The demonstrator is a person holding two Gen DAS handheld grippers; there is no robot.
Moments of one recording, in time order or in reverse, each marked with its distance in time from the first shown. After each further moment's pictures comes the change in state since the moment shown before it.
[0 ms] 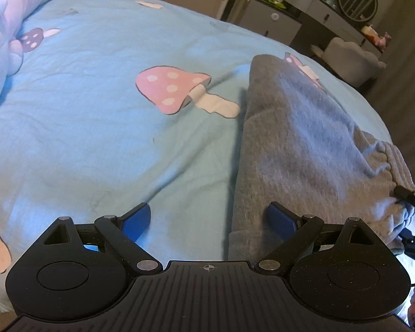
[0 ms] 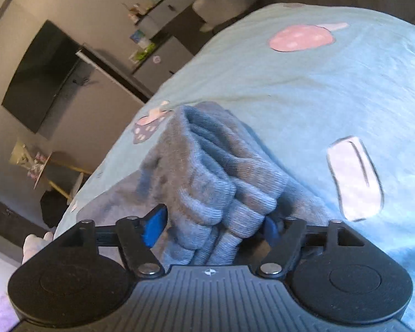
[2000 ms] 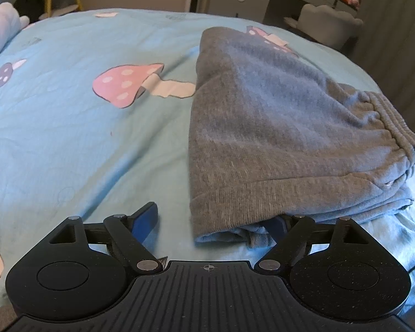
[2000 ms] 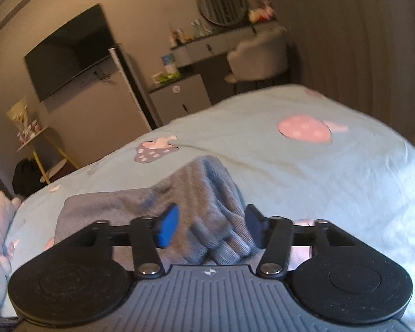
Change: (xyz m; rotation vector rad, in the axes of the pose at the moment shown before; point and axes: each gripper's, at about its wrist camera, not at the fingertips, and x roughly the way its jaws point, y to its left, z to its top) left arm 0.006 -0.047 -0.021 0.207 0.024 0.026; right arm -0.068 0.034 -0.008 -0.383 -0.205 -0.090
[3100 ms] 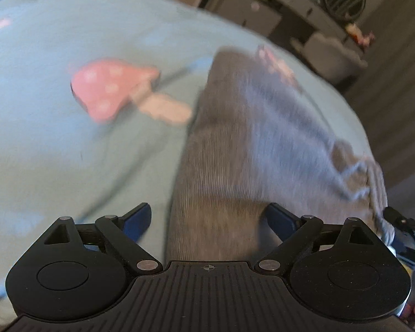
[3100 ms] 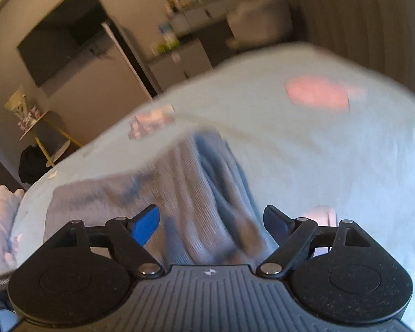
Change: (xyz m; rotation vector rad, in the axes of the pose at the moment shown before) left arm 0.030 0.025 0.053 -0.234 -0.012 -0.151; right arm 0.052 -0.020 0.012 0.038 0.124 0.034
